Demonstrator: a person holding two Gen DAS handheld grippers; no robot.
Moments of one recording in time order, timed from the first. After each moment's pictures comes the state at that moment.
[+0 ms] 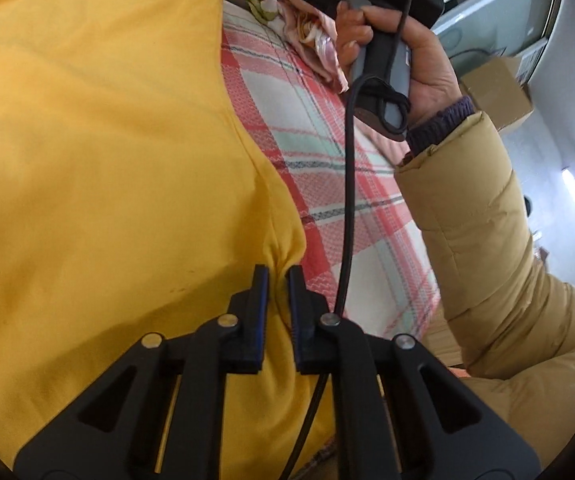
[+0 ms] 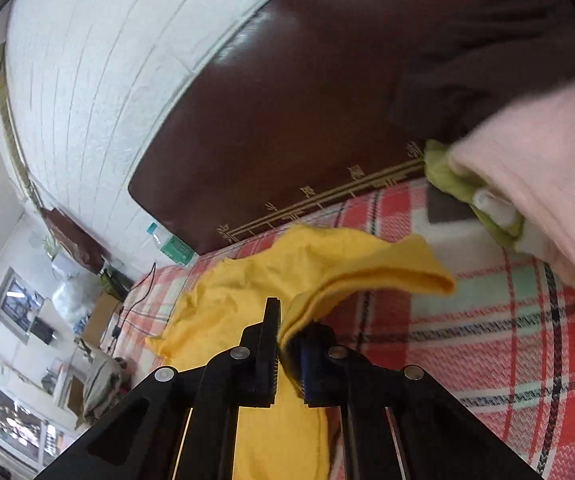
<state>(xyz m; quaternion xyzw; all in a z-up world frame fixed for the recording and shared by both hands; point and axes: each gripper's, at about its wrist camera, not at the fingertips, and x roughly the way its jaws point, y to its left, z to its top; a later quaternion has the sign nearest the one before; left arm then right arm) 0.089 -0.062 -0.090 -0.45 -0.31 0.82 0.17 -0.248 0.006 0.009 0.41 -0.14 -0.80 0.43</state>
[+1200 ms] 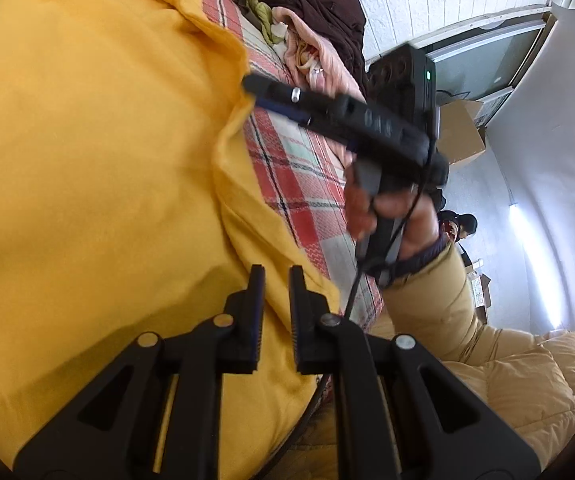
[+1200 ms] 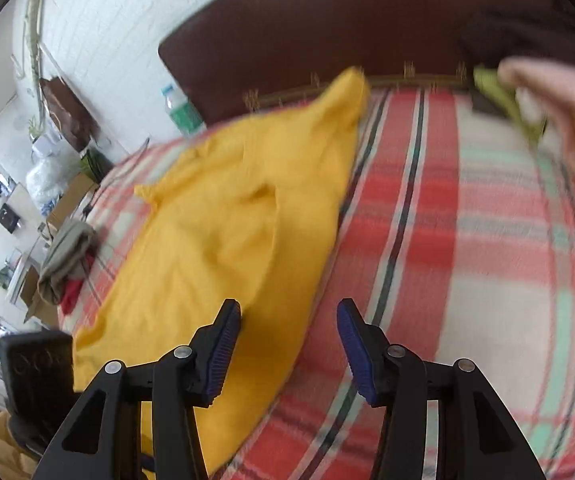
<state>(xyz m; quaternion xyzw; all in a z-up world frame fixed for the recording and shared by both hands) 0.138 -0.117 -0.123 -0.40 -0.40 0.80 0.22 -0.111 -0.008 -0.056 0.48 0.01 -0.75 0.46</state>
